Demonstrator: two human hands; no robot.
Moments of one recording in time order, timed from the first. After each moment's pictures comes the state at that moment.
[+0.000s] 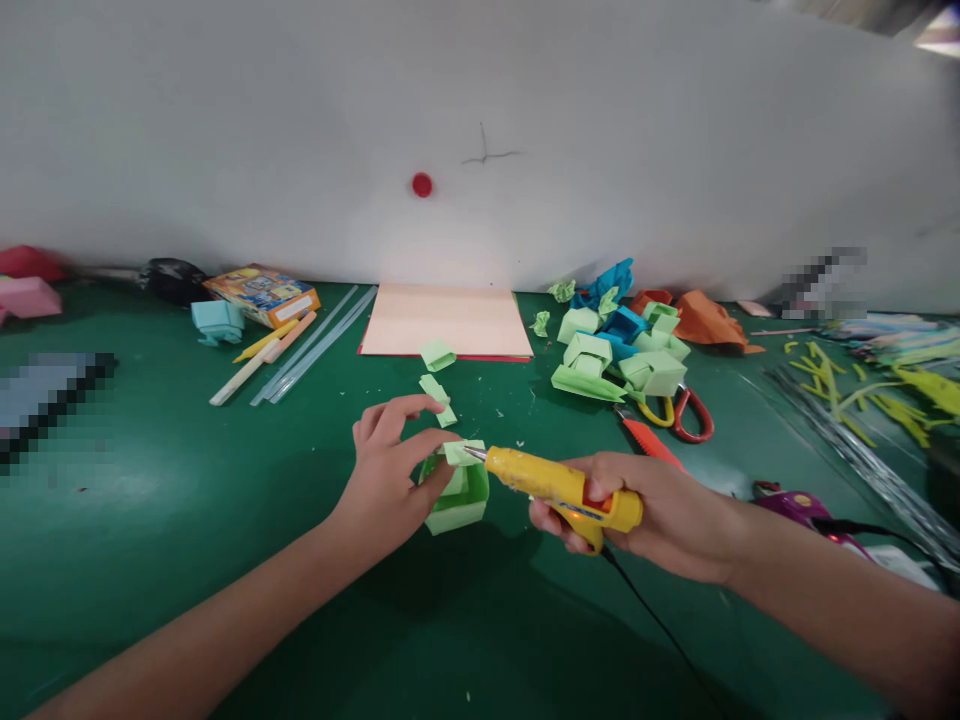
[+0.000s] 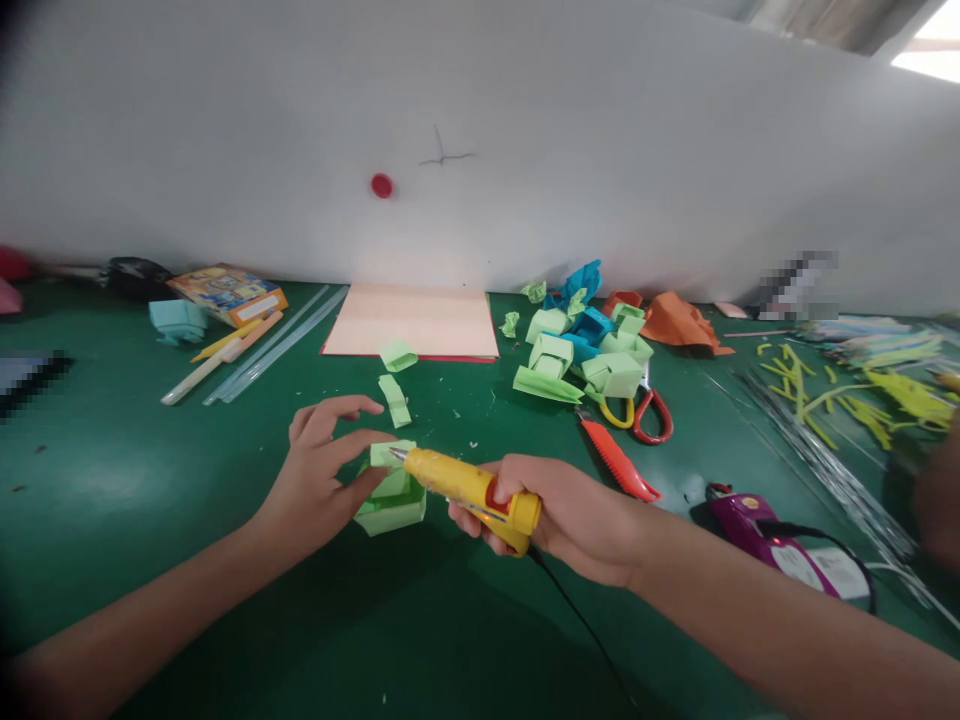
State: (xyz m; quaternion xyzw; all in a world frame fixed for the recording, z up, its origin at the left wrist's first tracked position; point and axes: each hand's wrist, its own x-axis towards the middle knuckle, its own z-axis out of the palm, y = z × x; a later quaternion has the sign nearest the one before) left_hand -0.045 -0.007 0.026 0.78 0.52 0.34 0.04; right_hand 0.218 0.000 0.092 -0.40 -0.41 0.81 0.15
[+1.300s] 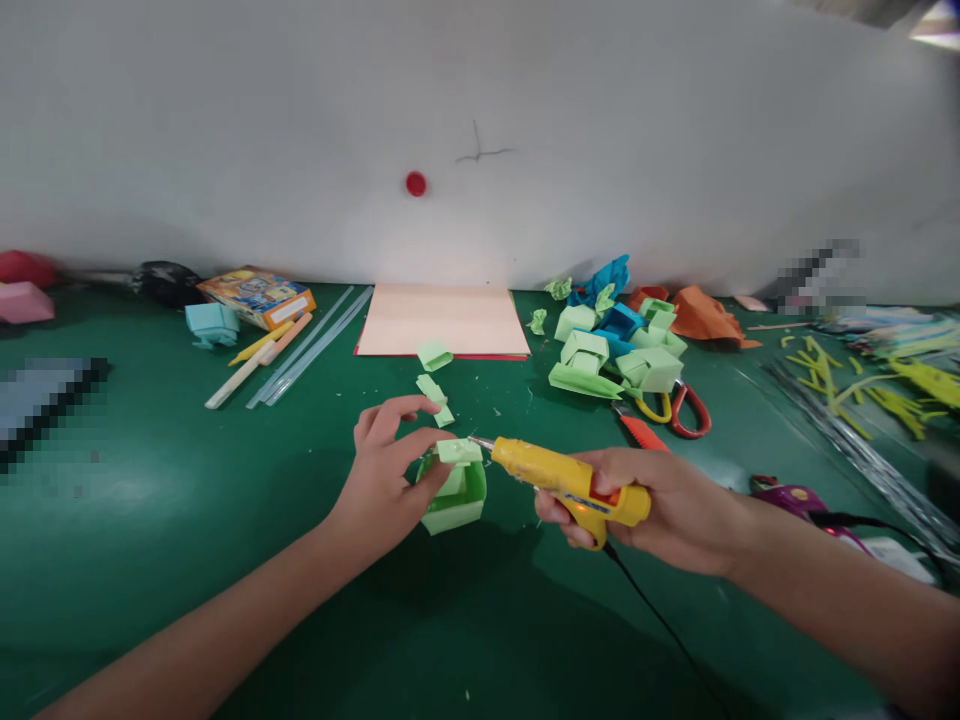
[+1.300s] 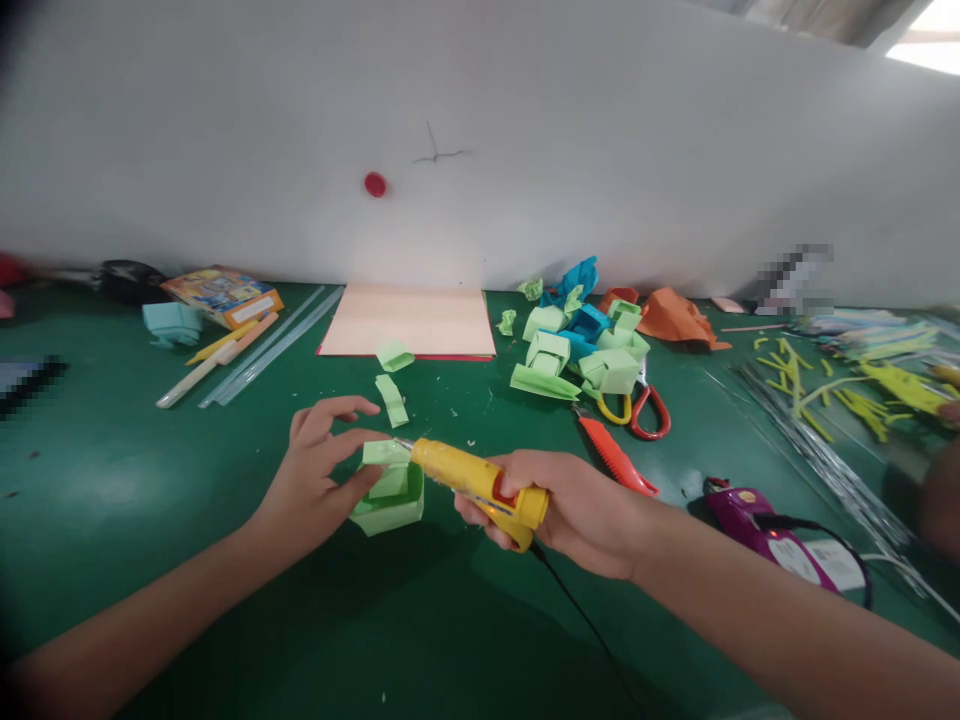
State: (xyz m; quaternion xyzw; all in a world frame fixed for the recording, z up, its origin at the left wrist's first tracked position) left_hand -0.047 -0.006 0.022 0.78 0.52 0.35 0.06; right_hand 0.227 0.001 0.088 -0.38 -0.38 0.82 0.18
